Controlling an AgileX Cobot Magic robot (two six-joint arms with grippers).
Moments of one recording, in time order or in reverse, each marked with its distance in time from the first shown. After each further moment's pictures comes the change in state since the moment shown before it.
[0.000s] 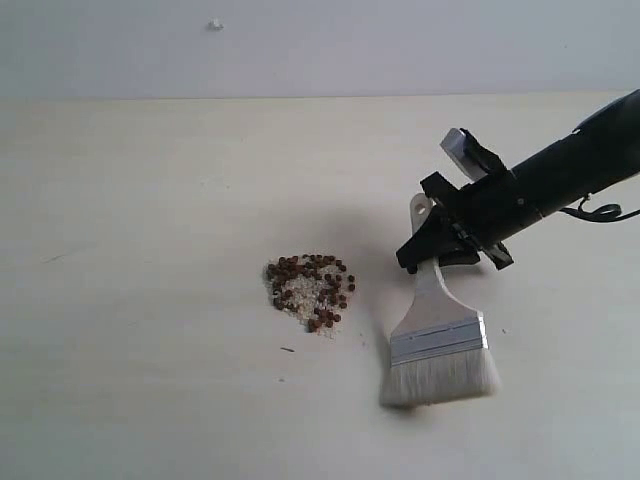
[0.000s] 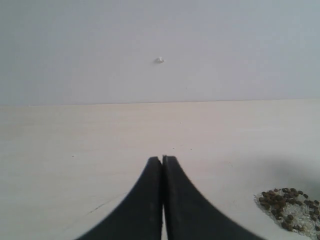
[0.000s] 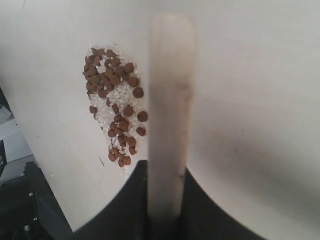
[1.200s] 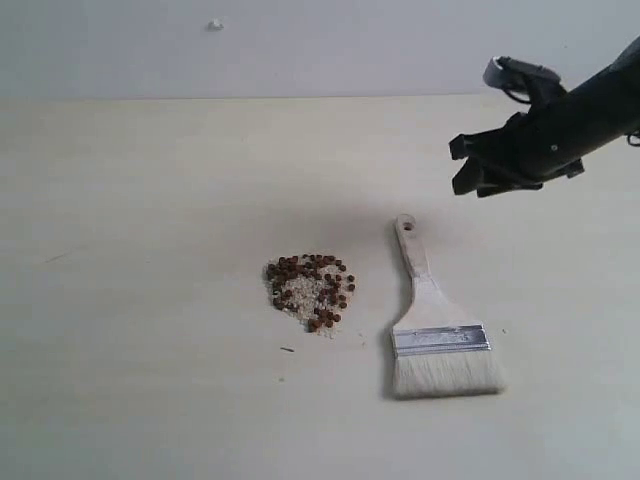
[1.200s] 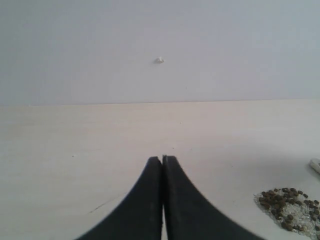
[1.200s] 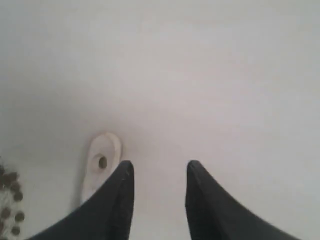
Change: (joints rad) left arm 0.000 0.000 0.000 0.000 0.000 0.000; right arm 0.000 -0.224 0.002 -0.282 -0.490 0.118
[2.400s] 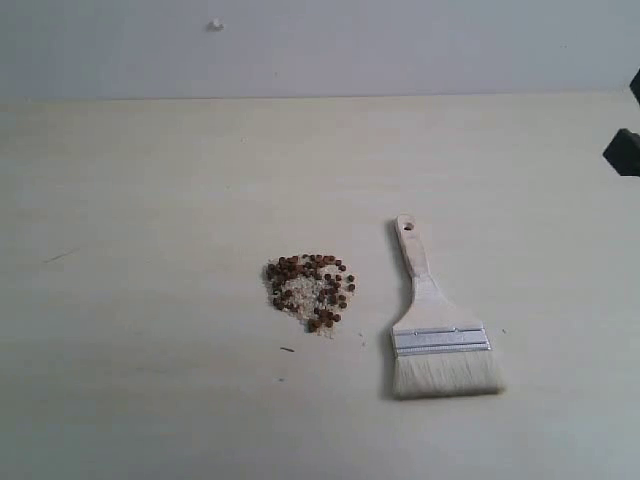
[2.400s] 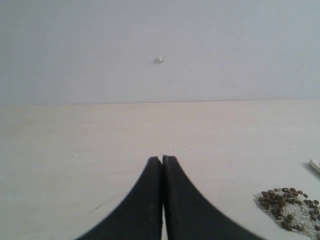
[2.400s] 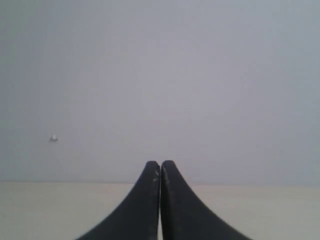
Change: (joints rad) left arm 0.000 0.000 0.000 0.000 0.000 0.000; right arm 0.000 -0.843 0.996 -1.011 -1.546 0.991
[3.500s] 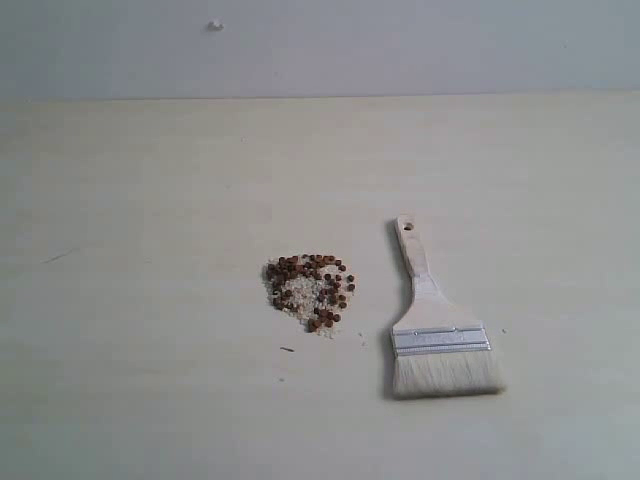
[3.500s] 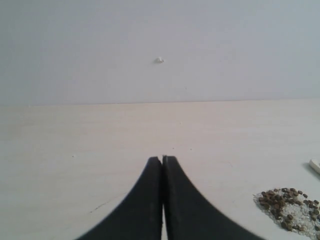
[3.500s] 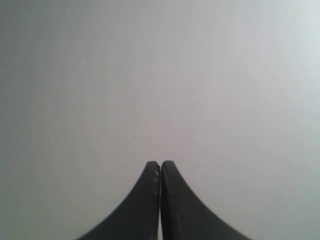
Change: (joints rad) left arm 0.000 0.000 0.000 0.000 0.000 0.000; right arm 0.000 -0.851 0.153 0.092 0.131 -0.246
